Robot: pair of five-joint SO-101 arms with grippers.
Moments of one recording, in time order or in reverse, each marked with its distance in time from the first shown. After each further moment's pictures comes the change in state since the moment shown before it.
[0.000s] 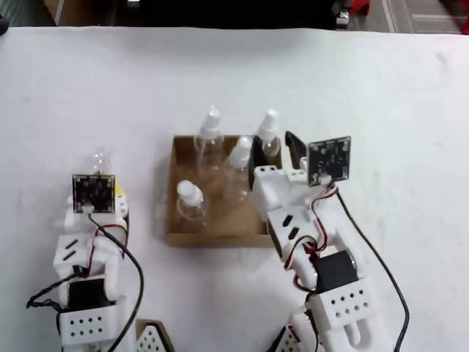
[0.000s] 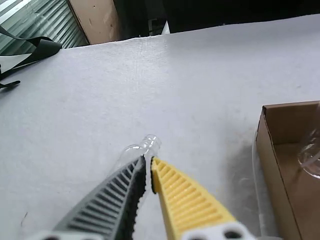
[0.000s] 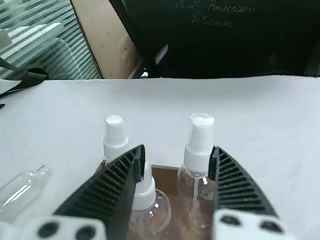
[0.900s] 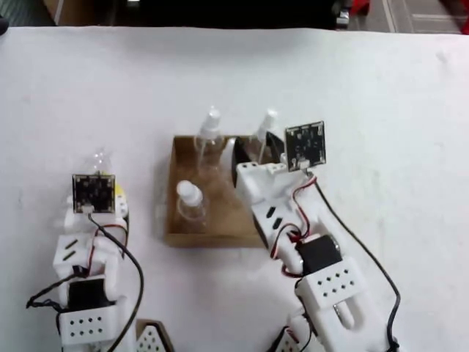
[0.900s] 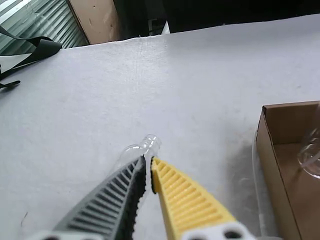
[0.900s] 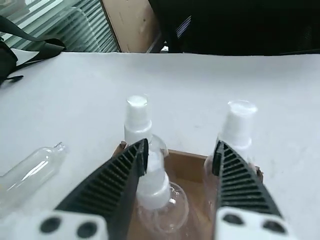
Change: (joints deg) left arm 0.0 0.0 0.0 0.0 0.0; right arm -4.1 8.3 -1.3 -5.6 -0.2
